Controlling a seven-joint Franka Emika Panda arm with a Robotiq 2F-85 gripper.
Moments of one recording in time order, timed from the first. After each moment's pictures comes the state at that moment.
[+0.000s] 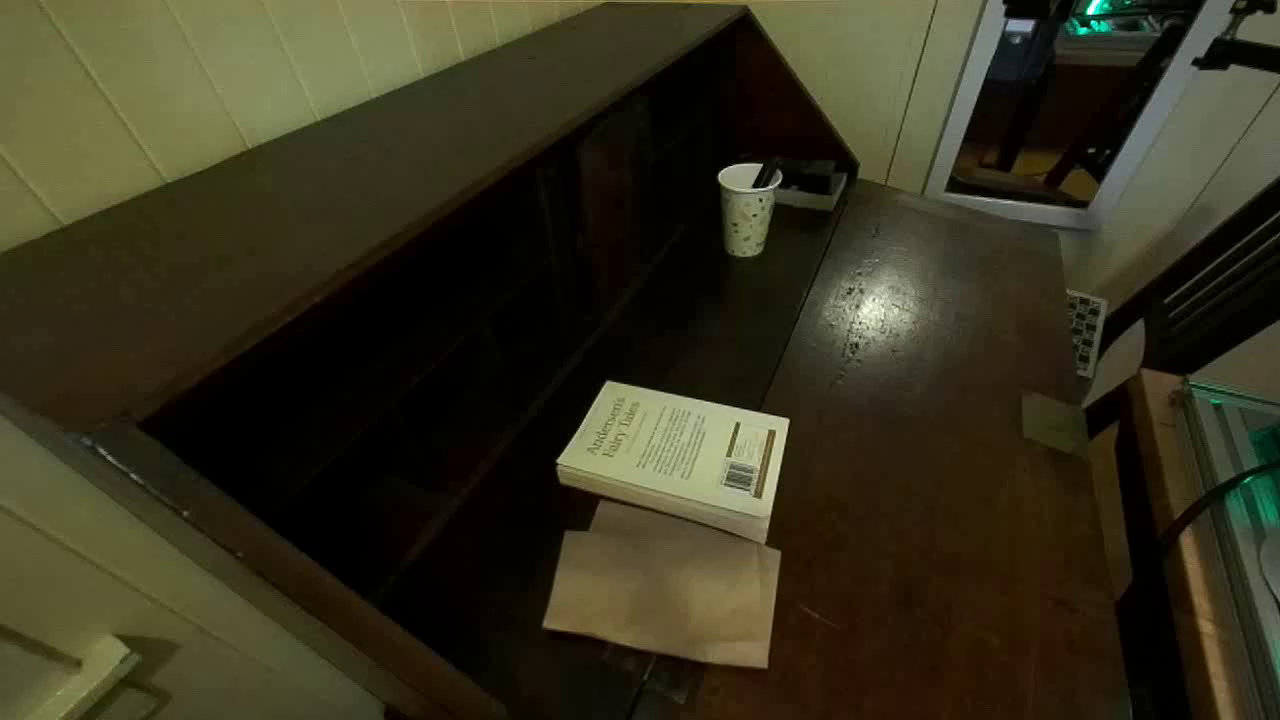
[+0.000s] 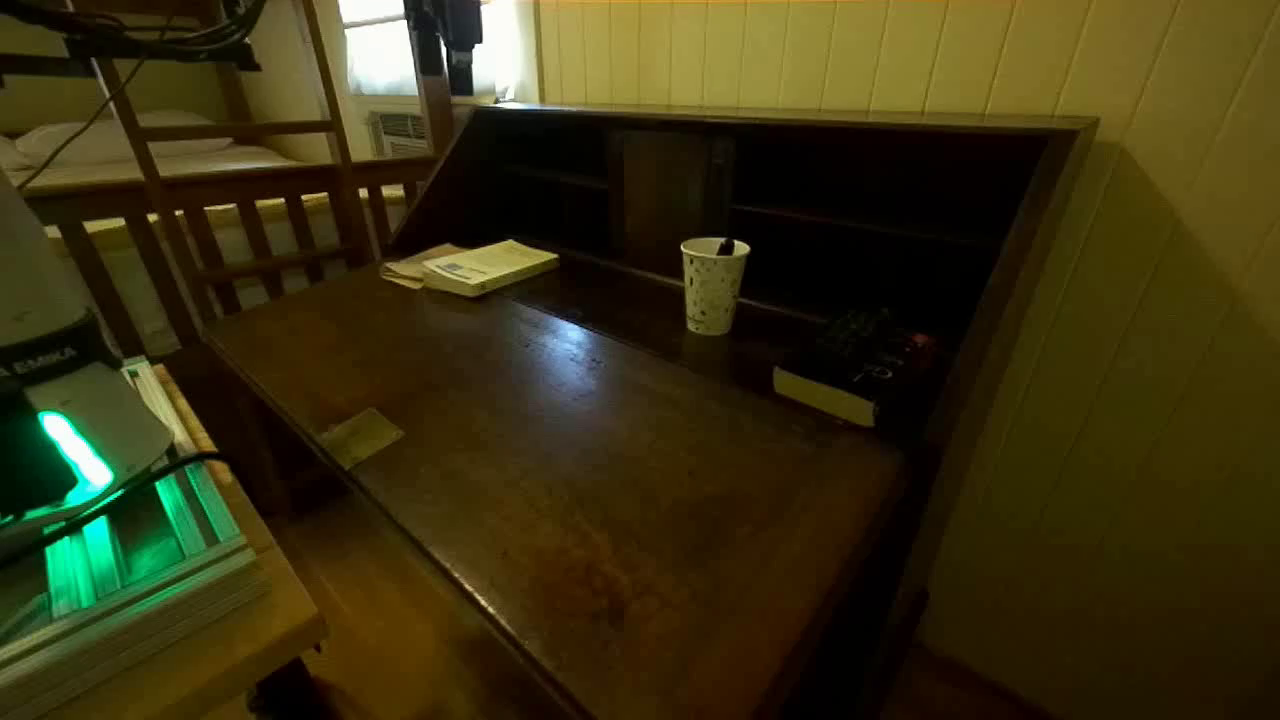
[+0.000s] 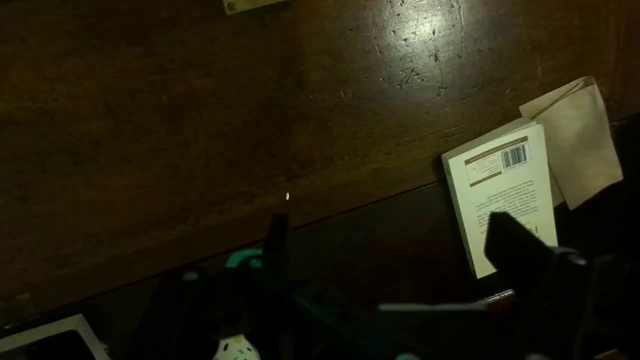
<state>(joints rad) -0.12 -0.51 -0.28 -2.42 0.04 1.90 -0.13</state>
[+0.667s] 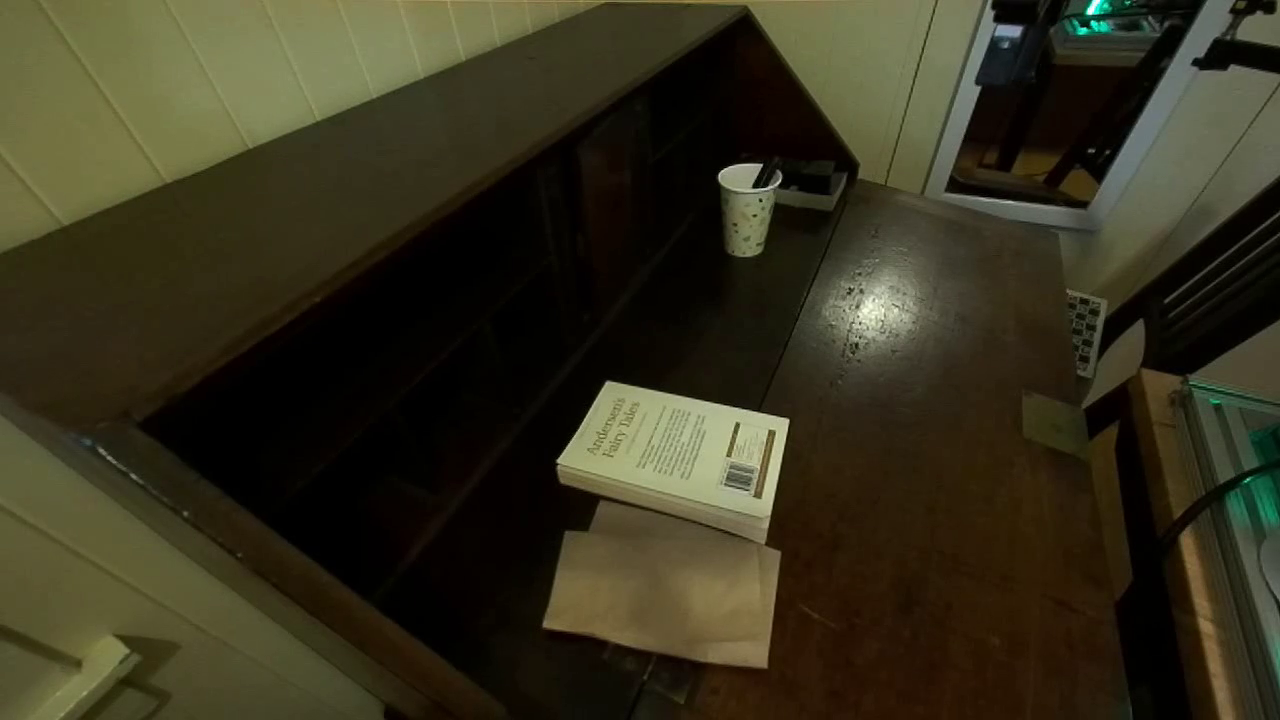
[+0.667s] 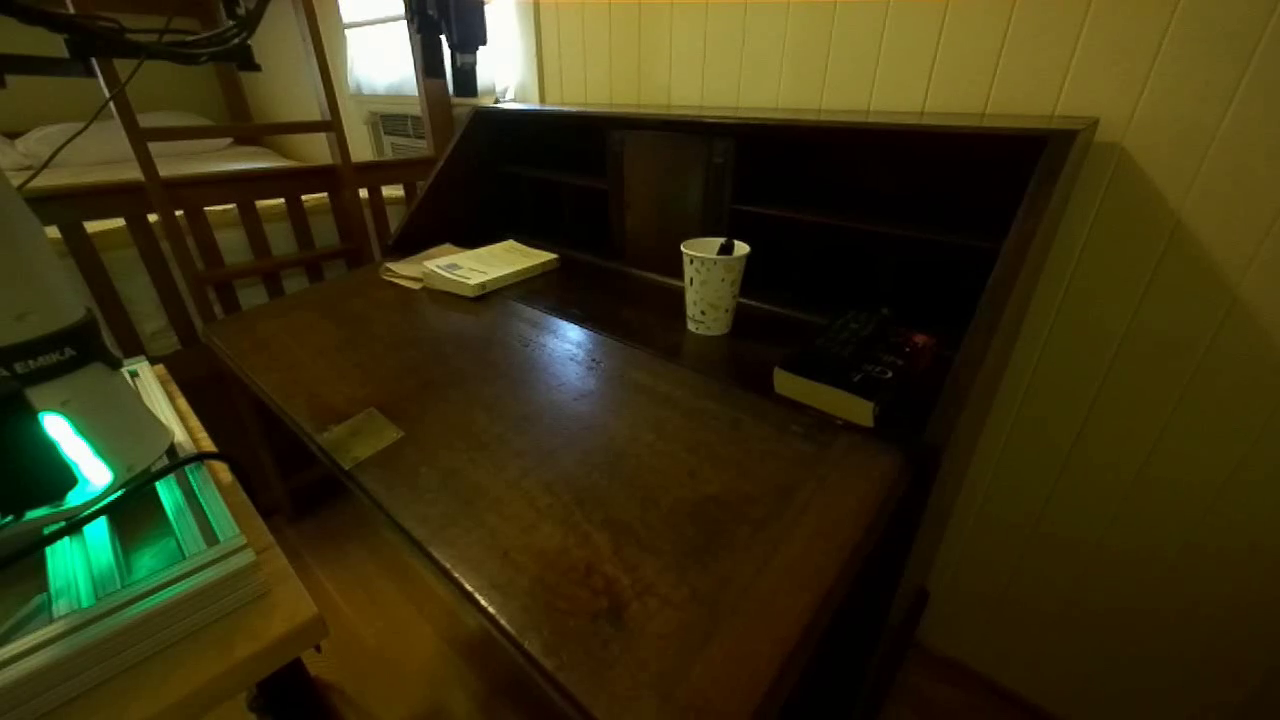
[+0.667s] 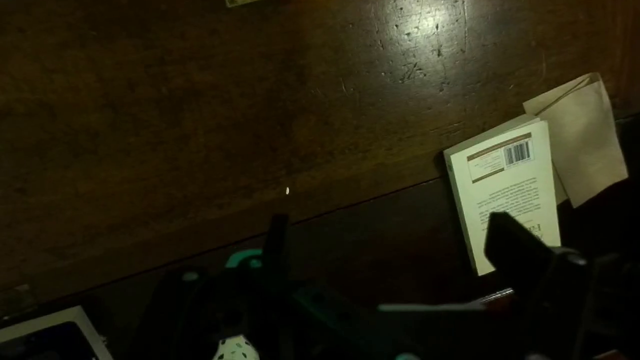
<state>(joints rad) -0.12 -0.49 -0.26 -2.42 0.04 1.93 -0.13</state>
